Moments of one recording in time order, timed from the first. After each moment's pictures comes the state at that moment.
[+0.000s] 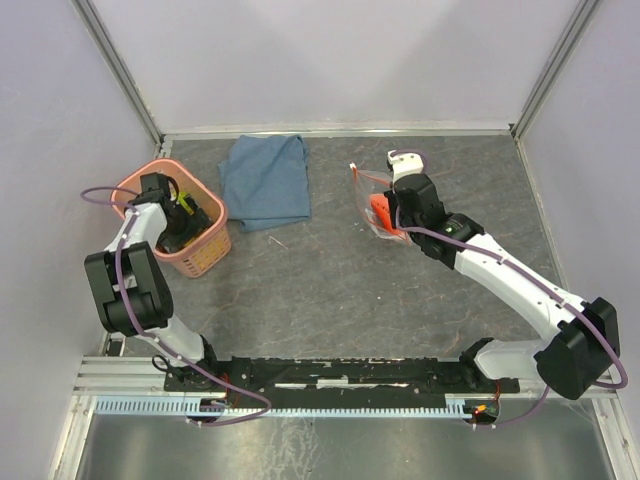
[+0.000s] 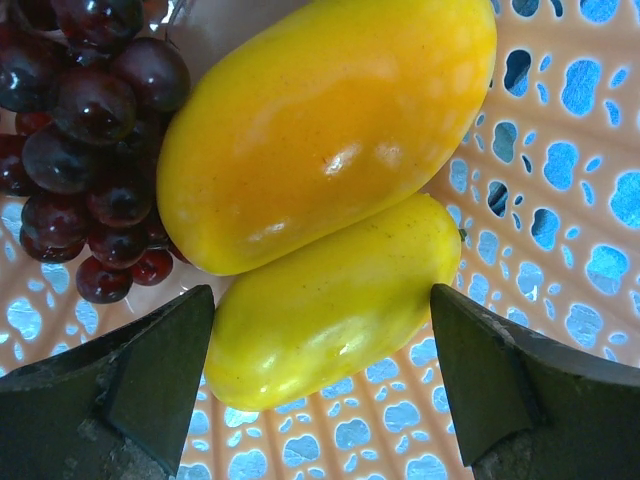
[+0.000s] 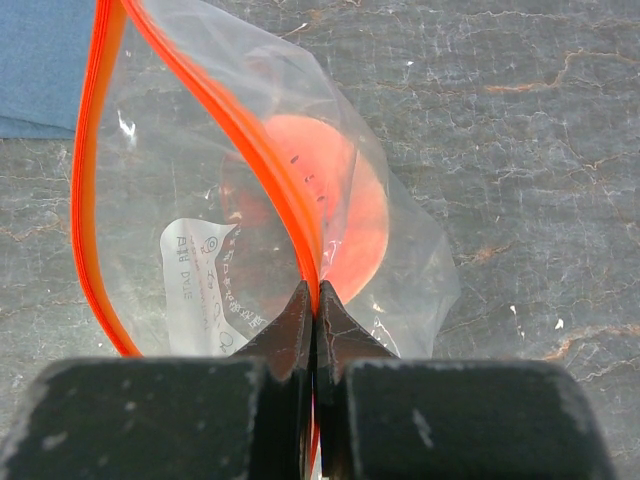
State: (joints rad) left arm 0.26 1.63 1.12 -0.65 0.09 -0.45; right arm 0.63 1.29 1.08 -0.37 0.42 0.15
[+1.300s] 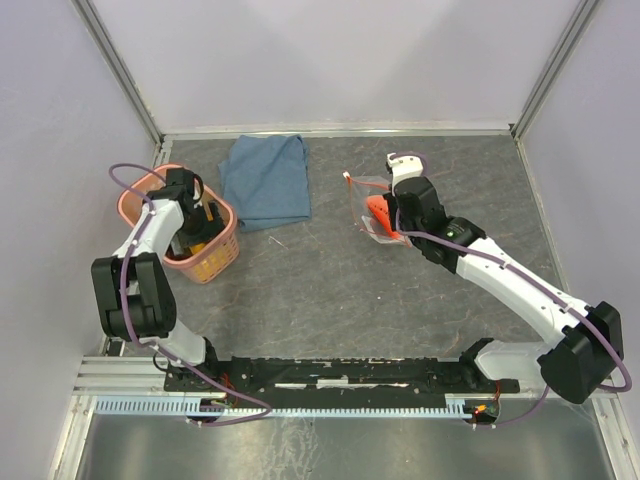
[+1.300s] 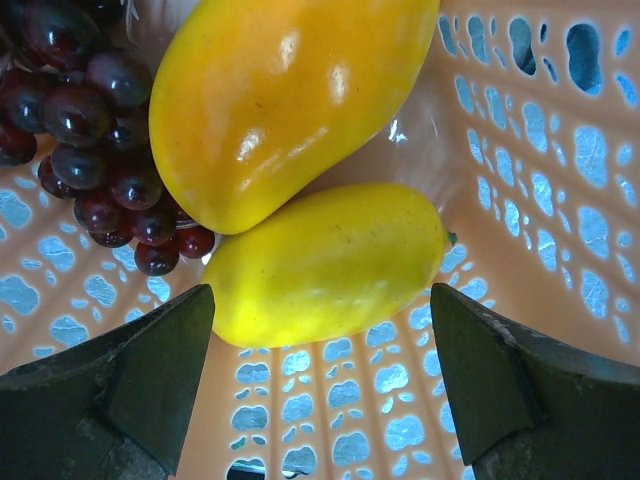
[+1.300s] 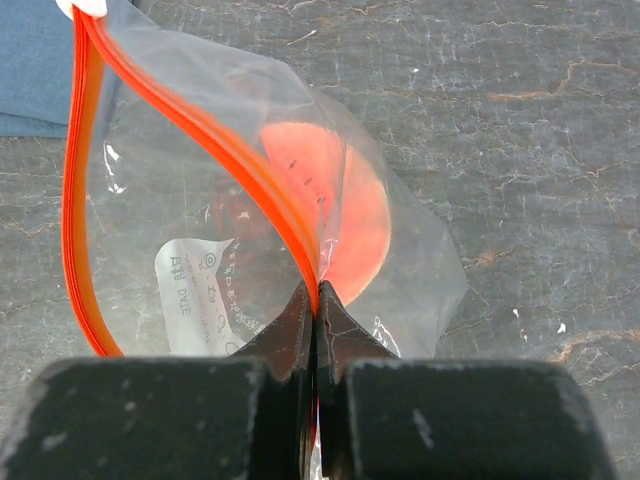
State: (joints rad) left arm 0.10 1.57 1.15 -0.82 -0.04 -0.26; right arm 0.65 1.26 1.06 -0.35 0.43 0.14
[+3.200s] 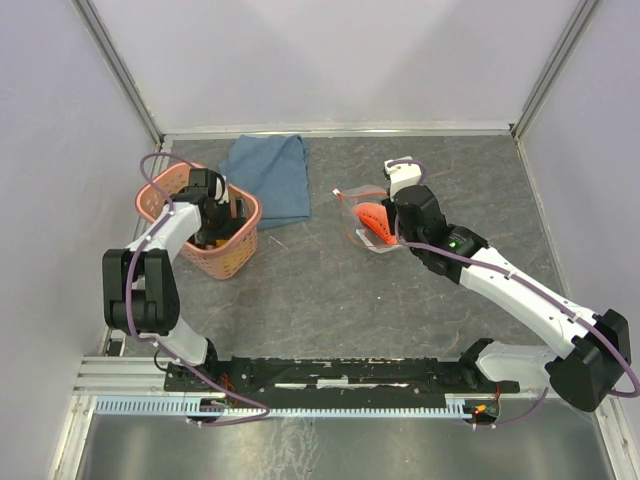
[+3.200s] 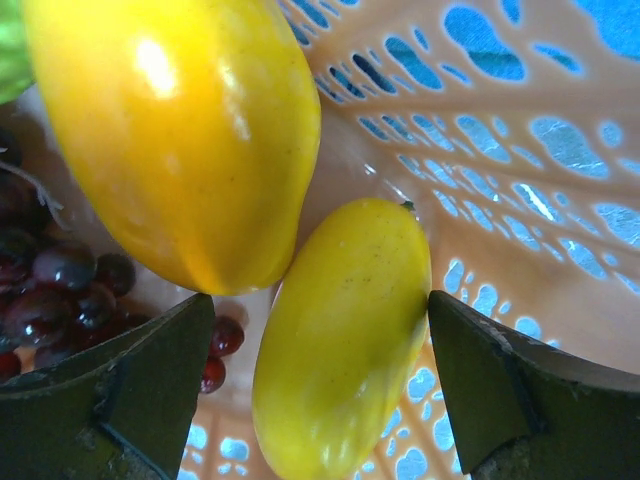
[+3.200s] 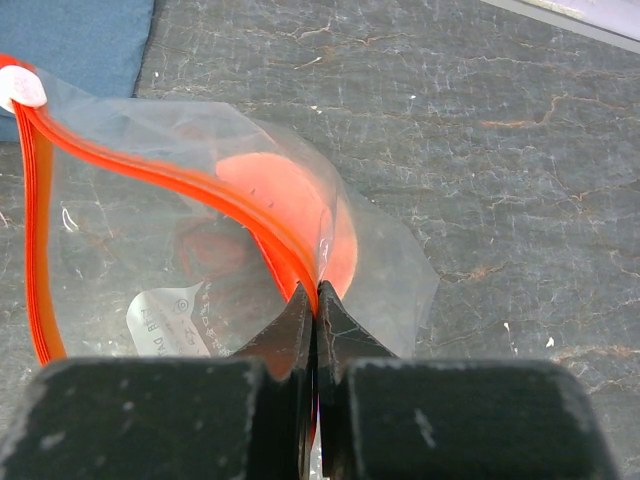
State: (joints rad) left arm -0.03 1.60 1.09 -0.62 0.05 -0.13; right arm 0.71 1.20 1.02 -0.30 0.48 0.10
